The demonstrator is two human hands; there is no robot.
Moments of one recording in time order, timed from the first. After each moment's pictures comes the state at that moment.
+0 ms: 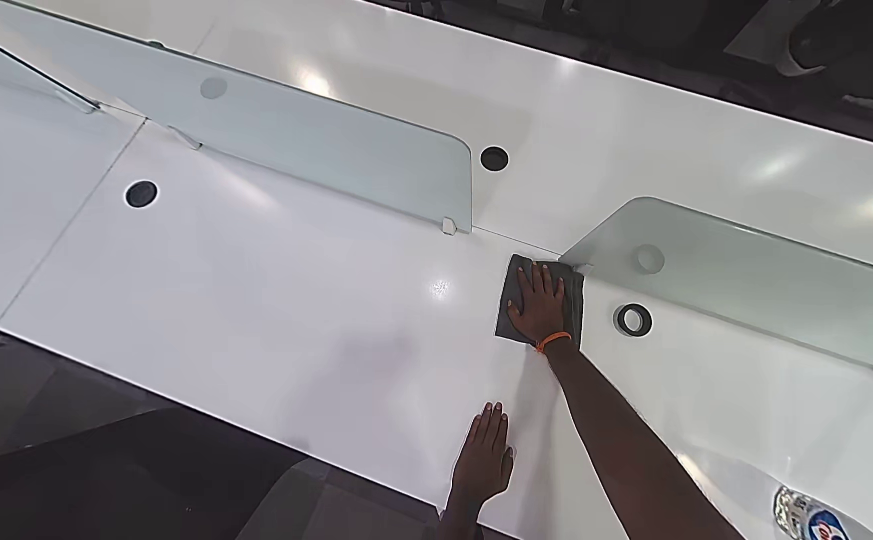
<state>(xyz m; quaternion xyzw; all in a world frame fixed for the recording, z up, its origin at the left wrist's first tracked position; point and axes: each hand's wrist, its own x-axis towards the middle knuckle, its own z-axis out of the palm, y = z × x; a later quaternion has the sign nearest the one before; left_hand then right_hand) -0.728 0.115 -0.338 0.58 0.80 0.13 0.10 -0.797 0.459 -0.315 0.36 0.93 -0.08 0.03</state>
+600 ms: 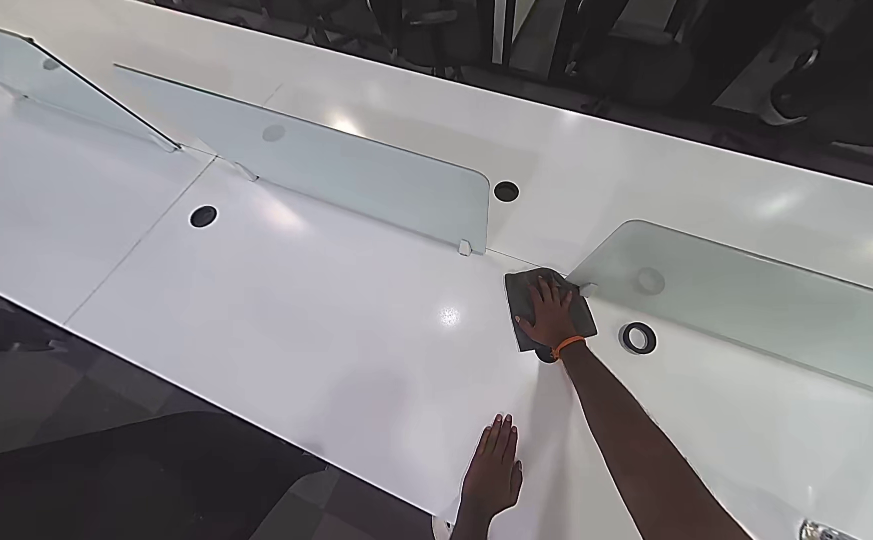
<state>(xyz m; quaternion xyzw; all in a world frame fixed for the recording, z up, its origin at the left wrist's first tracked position) -0.729 0.117 -0.332 0.57 0.79 0.13 0.15 -0.802 0.478 -0.299 0.33 0.93 -0.13 0.06</state>
